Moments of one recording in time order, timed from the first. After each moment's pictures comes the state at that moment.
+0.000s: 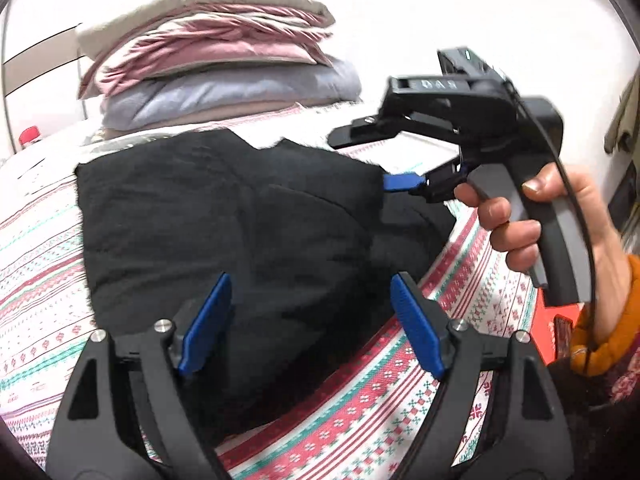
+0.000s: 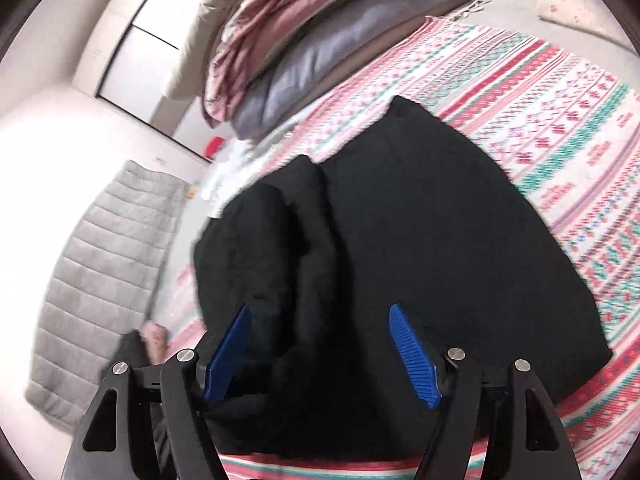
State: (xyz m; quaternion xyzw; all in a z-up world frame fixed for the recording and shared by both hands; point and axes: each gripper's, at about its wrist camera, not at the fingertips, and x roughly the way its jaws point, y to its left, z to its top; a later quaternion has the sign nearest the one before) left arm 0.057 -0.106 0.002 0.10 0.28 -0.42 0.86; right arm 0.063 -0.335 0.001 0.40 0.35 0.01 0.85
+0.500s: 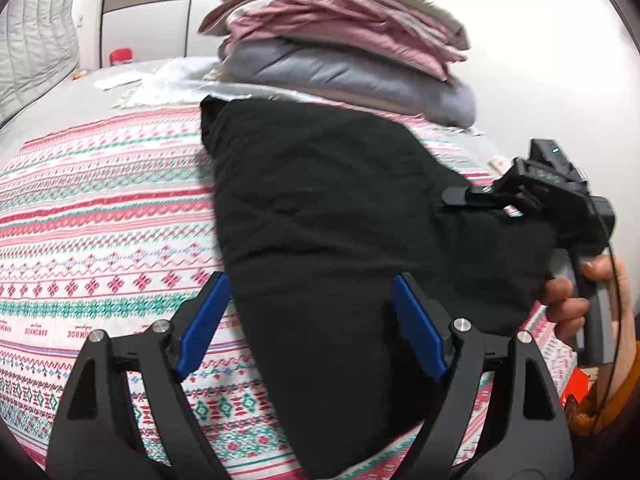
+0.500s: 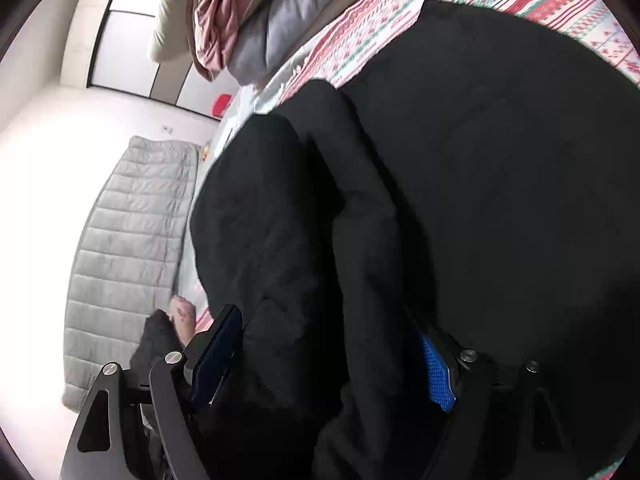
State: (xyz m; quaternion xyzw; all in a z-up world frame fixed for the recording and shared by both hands) left arm 0.134 -0.046 -0.022 0.00 0.35 -0.27 0.90; right arm 0.139 -0.305 -0.048 0.44 0.43 0.07 0.78
